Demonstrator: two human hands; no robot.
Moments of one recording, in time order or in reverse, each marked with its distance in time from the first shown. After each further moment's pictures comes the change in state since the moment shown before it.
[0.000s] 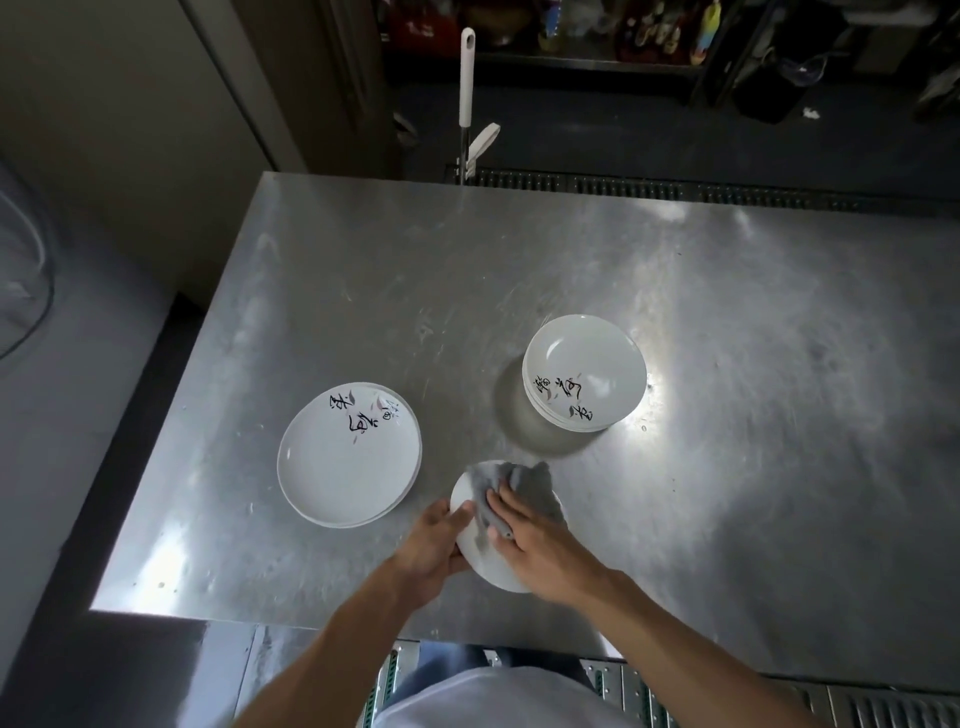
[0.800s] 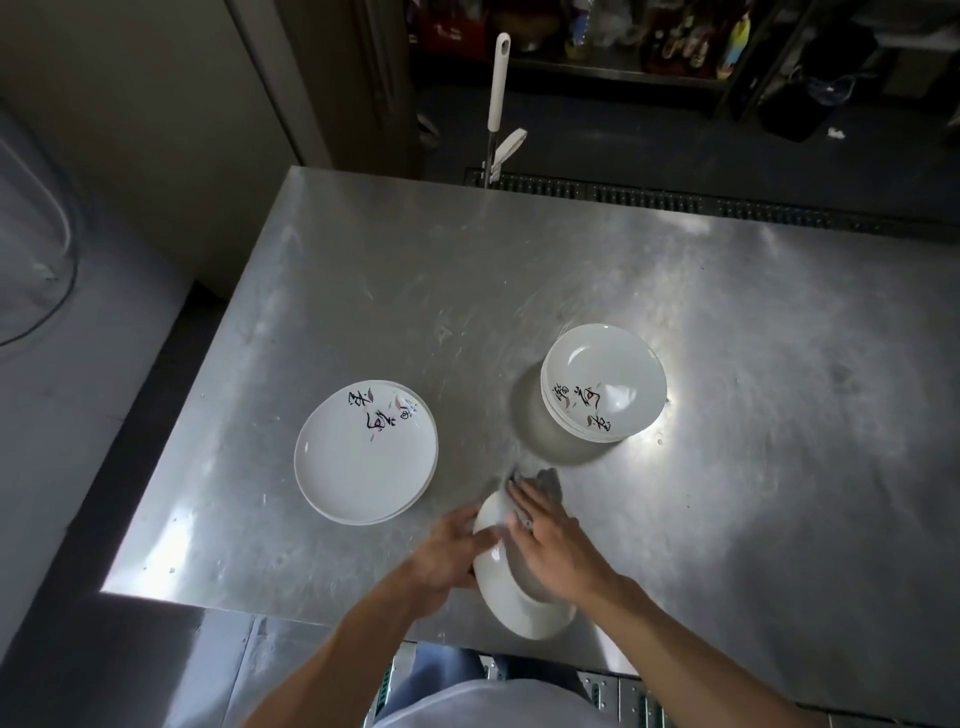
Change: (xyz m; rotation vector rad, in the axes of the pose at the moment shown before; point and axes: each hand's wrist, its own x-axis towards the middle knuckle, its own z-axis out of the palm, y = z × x) left_hand -0.015 0.007 0.000 0.196 -0.034 0.025; right_hand 0.008 -0.001 -0.006 0.052 0.226 -0.040
